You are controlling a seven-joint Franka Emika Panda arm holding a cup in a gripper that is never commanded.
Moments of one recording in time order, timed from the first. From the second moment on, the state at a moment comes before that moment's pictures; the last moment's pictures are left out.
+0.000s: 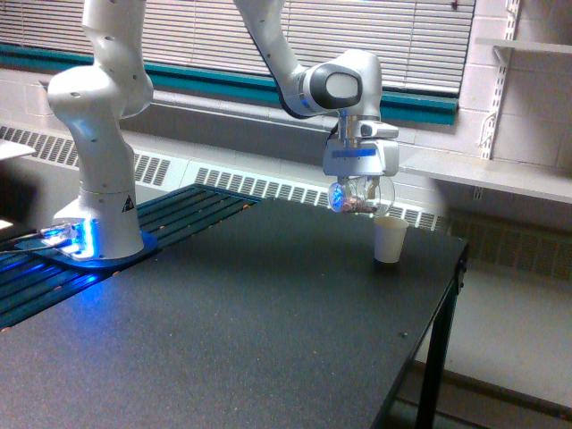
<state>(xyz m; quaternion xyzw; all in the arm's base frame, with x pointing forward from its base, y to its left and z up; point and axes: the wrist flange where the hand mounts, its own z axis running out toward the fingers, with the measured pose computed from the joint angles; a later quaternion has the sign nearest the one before) 0.469 0.240 0.272 0.98 0.13 0.08 0.12</state>
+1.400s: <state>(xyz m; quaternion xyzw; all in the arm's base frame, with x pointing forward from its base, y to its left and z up) 0.479 0.263 0.267 0.97 0.16 0.06 0.17</state>
